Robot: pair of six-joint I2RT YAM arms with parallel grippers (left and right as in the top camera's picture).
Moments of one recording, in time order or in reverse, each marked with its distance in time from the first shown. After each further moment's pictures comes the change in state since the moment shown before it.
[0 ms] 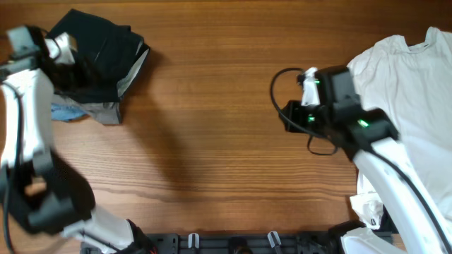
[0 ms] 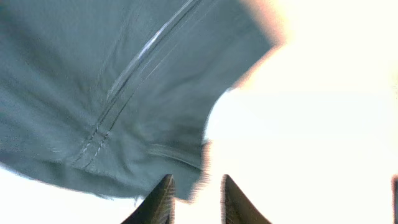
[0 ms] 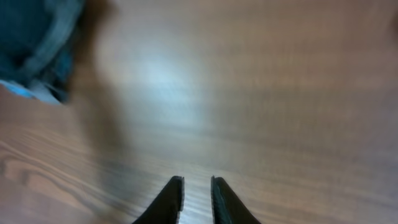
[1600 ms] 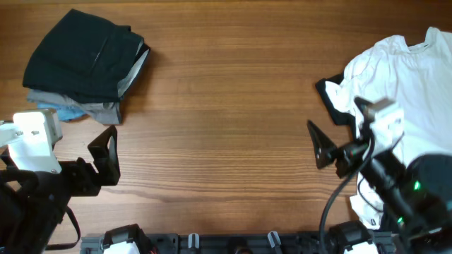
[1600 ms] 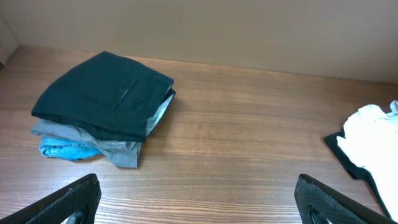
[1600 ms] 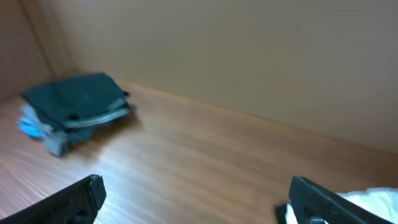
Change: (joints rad) left arm -0.138 -0.893 0.090 -0.412 -0.091 0.061; right arm -0.064 -0.649 -0.121 0.160 0.071 -0.441
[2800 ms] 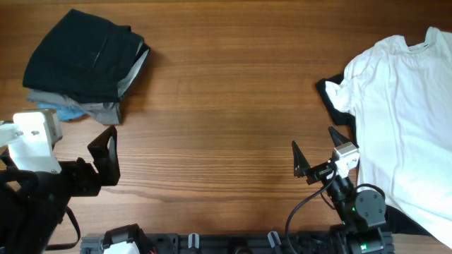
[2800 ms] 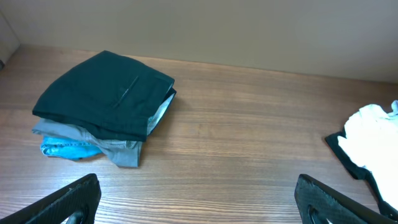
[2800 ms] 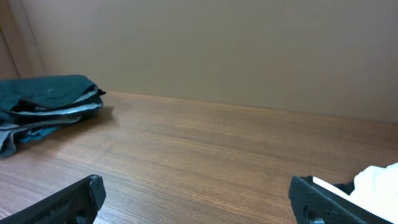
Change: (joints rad) left arm 0.000 0.000 0.000 -0.002 -0.003 0.000; right arm -0.048 -0.540 -0.985 0.671 0.002 0.096
